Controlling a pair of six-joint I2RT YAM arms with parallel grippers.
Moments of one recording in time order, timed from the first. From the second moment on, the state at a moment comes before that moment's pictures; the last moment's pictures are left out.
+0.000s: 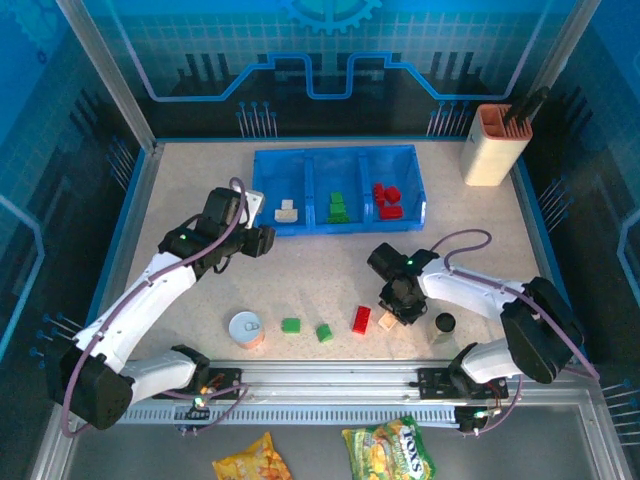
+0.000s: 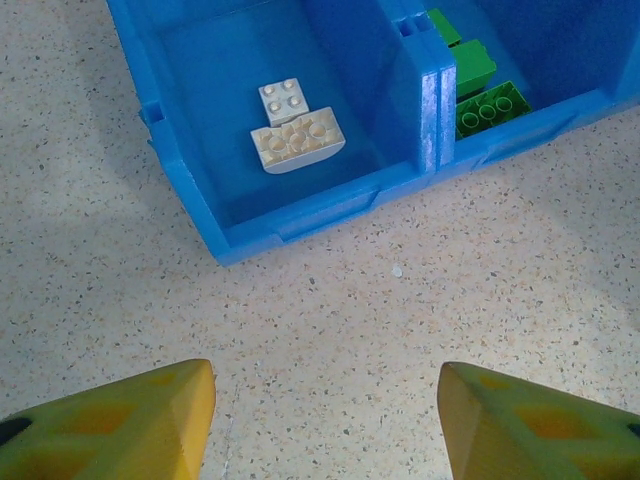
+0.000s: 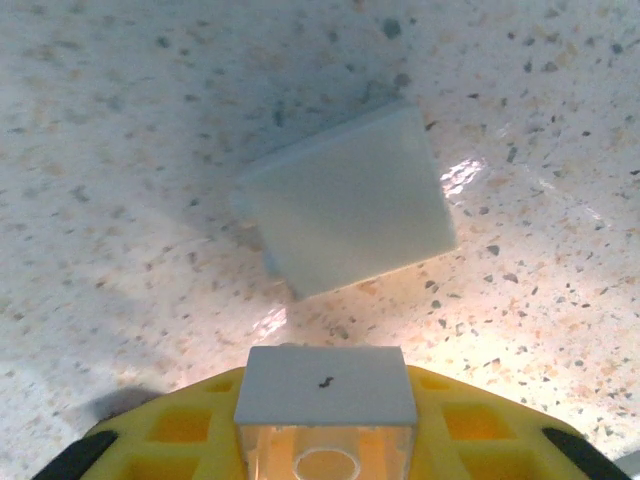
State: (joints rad) left arm -0.39 1.15 1.01 -0.68 -0.05 -0.11; right arm 0.70 1.40 0.79 -0.91 0.02 1.46
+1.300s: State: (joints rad) left arm -0.20 1.08 1.01 -0.63 0.00 -0.17; right arm 0.82 2.01 1.73 -0.64 -0.03 0.51
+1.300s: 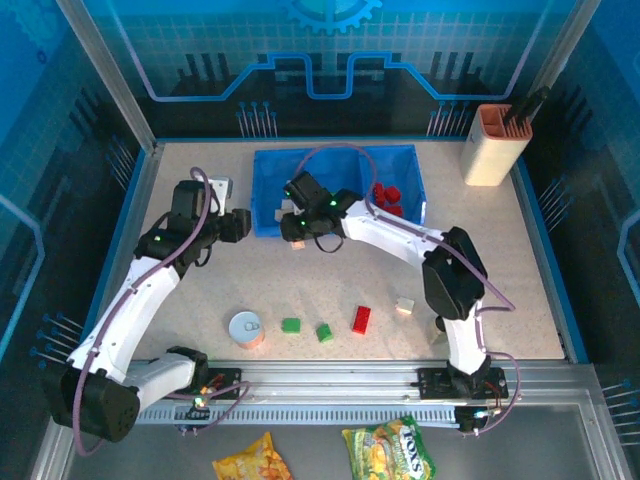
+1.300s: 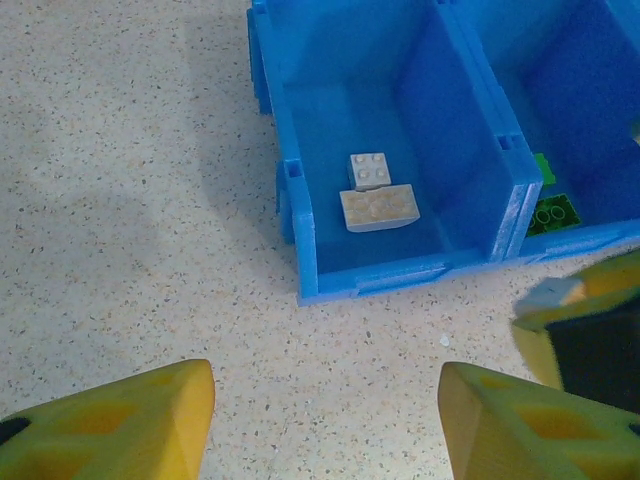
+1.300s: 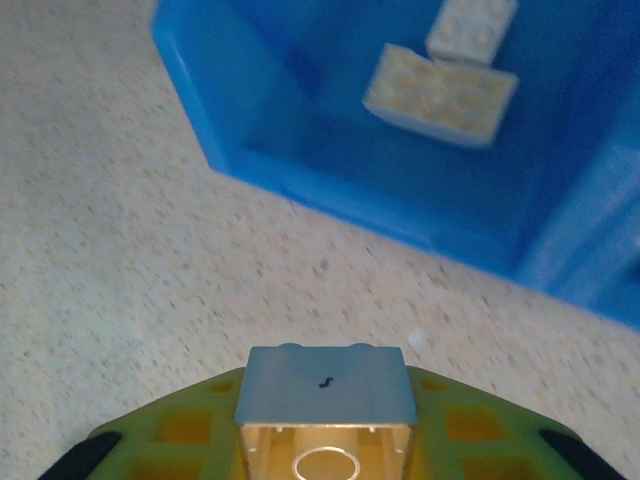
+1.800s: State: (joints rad) left arm -0.18 1.07 1.01 -0.62 0.01 -0.17; right arm 0.78 2.25 1.97 -0.49 0.03 0.51
